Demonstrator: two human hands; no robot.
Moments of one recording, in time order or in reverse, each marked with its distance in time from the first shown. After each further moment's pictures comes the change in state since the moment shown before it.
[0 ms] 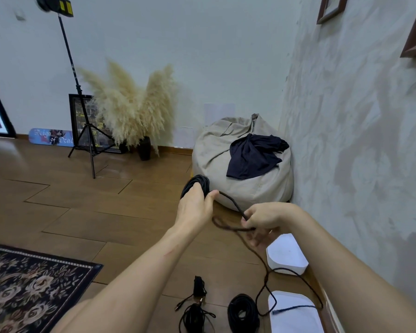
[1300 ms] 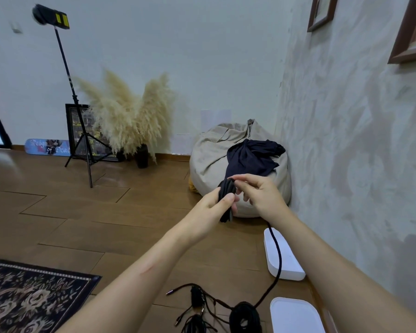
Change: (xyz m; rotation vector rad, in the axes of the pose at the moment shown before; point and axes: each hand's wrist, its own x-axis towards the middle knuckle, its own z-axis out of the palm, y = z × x) left_hand -0.032 0.040 -0.041 -0.655 -0.427 0.252; right_hand 0.017 -0.005 -0.007 0.302 0.687 -0.842
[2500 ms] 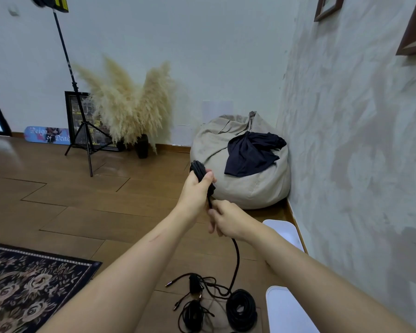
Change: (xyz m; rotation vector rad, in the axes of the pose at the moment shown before) left_hand 0.032 -0.040 -0.010 -0.204 0.460 -0.133; right_hand -0.033 0.000 0.067 -0.352 -0.483 0.287
